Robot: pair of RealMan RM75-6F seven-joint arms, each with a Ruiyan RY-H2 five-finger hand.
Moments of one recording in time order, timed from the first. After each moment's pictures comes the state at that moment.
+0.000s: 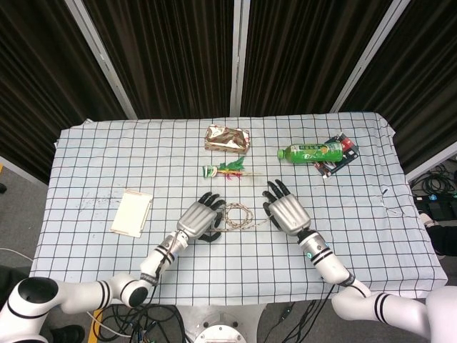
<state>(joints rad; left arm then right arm) -0.85 -1.83 -0.16 -1.29 1.18 0.85 0.35 0.68 -1.60 0.11 -1.35 -1.37 1.01 -0.35</state>
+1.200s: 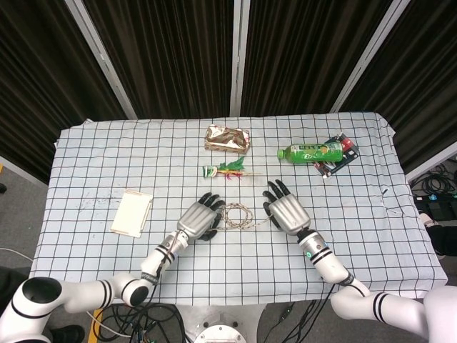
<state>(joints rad) -0.85 -1.84 -0.15 -1.25 1.19 0.85 0.33 0.68 -1.61 0.11 -1.33 -1.36 1.00 -0.35</state>
